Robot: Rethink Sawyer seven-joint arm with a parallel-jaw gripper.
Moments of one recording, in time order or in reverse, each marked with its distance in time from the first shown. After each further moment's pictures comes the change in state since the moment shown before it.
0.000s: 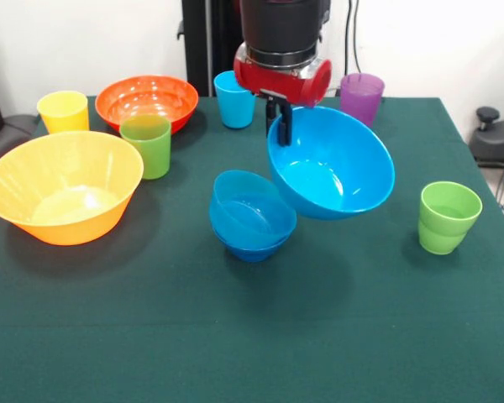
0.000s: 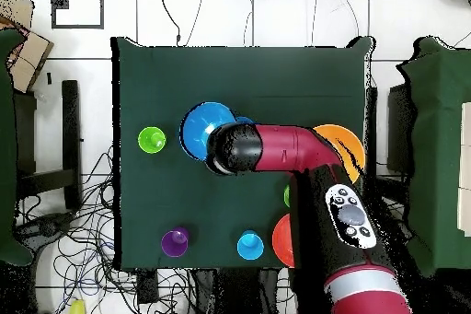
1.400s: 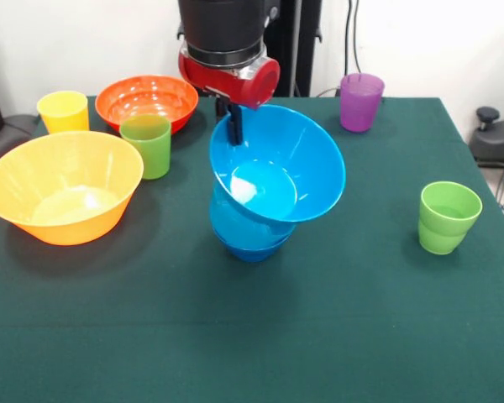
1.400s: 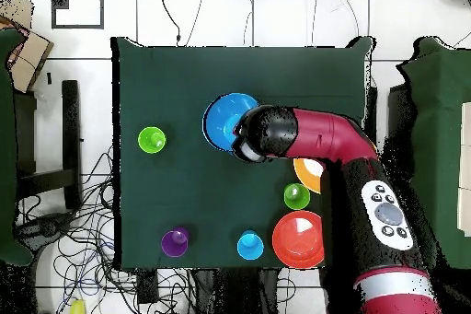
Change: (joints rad) arm -0.071 0.014 0.000 -0.102 -0.001 0.134 0.000
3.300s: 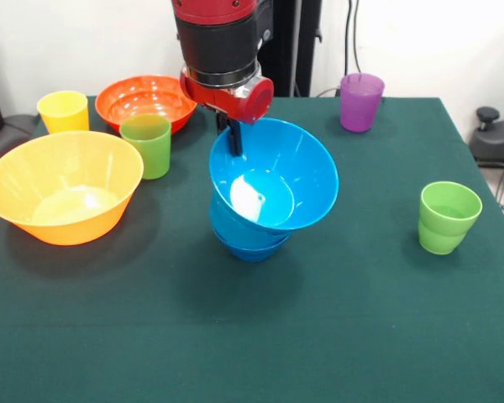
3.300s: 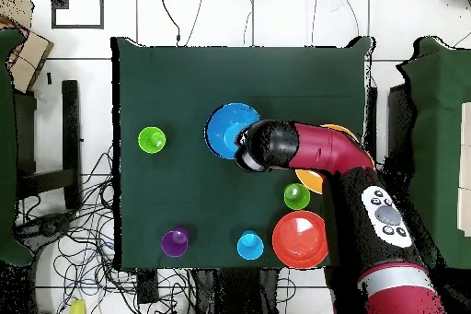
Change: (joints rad) arm -0.028 0.044 0.002 0.062 0.000 -0.091 0.000
